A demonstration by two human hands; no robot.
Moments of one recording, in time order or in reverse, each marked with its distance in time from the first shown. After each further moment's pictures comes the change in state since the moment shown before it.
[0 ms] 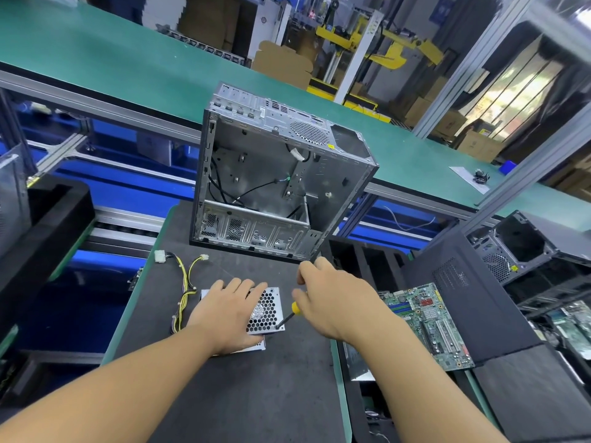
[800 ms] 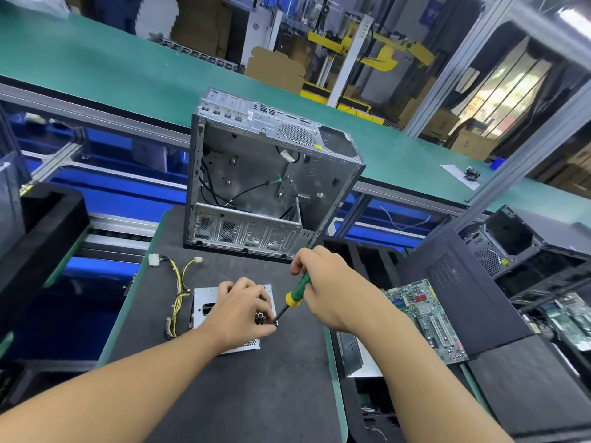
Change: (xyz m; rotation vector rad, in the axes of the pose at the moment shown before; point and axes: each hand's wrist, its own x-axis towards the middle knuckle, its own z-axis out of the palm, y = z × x) left_hand 0.005 0.028 -0.020 -0.536 0.134 -0.036; right_hand -0.011 0.015 -0.011 0.309 0.106 -0.098
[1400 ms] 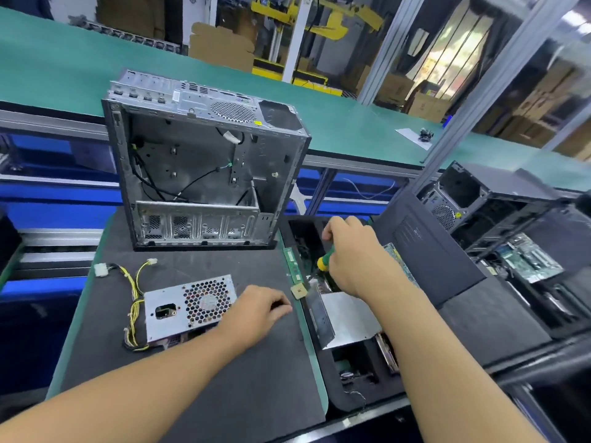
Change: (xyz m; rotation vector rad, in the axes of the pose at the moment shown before) left_hand 0.028 0.086 0.023 -0.268 -0.248 -0.009; right_hand -0.027 0.077 -0.019 -0.075 0.247 0.333
